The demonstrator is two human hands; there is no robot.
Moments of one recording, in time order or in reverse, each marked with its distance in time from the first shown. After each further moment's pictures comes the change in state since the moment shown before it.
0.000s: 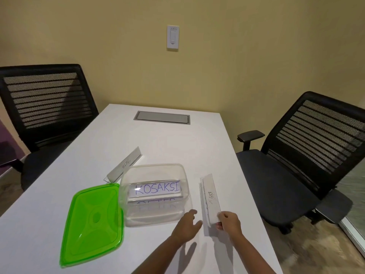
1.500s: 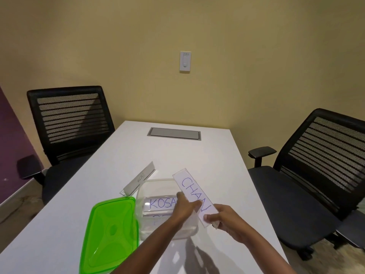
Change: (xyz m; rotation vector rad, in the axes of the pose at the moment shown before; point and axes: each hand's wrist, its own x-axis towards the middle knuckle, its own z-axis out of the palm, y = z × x) left_hand -0.012 0.039 -0.095 -0.565 0.237 -0.162; right_hand -0.062 -0.098 -0.005 0.098 -0.582 -0.196
